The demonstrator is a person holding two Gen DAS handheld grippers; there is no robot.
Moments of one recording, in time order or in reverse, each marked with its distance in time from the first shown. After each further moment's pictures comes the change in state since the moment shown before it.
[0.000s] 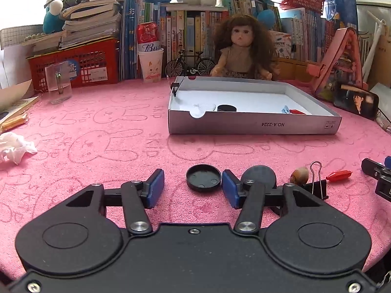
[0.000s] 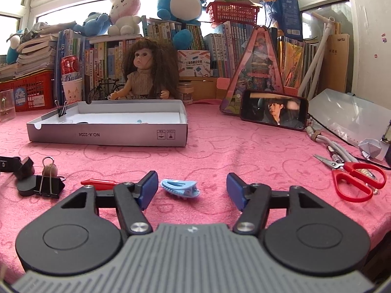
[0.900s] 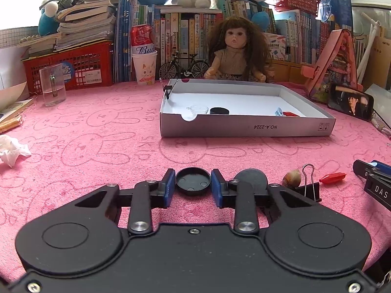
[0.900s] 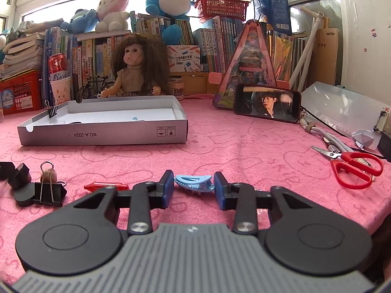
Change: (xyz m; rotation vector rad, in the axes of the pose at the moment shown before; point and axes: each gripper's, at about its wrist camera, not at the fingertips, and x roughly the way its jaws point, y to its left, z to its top) left arm 0.000 -0.003 0.003 0.003 -0.011 -0.031; right arm 0.005 0.017 0.002 0.040 0.035 -0.050
